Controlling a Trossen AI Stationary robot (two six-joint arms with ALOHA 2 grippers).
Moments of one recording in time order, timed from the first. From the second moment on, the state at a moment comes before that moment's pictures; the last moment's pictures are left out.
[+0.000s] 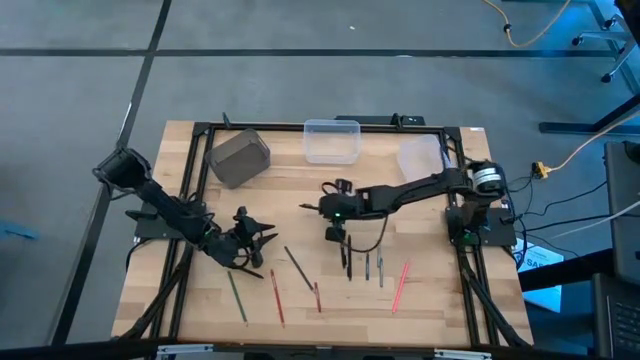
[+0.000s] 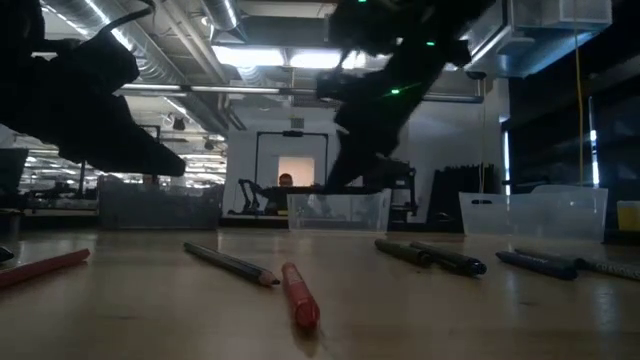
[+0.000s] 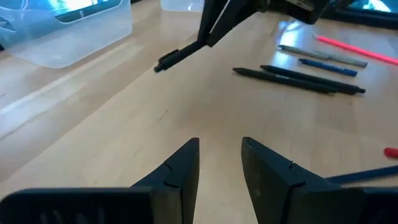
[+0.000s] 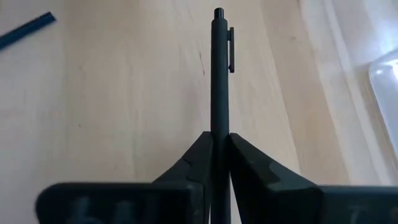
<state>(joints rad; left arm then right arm) -0.60 1.40 0.25 0.55 -0.91 -0.61 0.05 1.85 1.17 -0.25 0.29 0.08</state>
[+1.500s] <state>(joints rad) -0.28 1.56 0.49 0.78 -0.61 0.09 0.10 1.50 0.77 0.01 0.24 0.17</state>
